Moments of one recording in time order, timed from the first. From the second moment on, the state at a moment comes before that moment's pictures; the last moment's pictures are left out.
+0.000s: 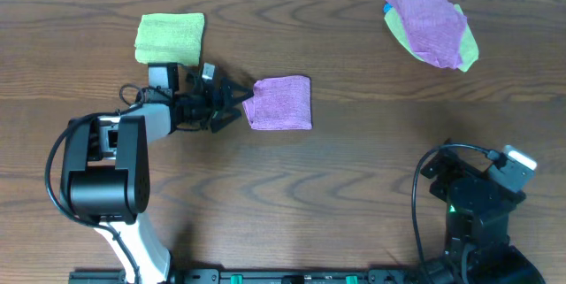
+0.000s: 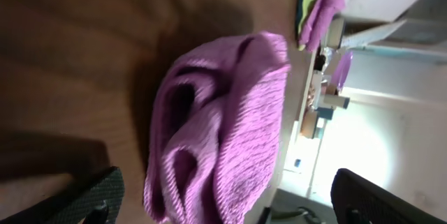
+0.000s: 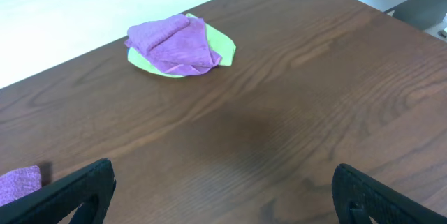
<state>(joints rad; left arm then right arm) 0.01 1.98 0.95 0.05 1.08 -0.62 0.38 0.49 0.71 -0.82 0.71 0.62</state>
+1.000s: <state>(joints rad) -0.06 2.09 0.98 0.10 1.18 -0.47 0.38 0.49 0.71 -0.82 0.71 0.62</state>
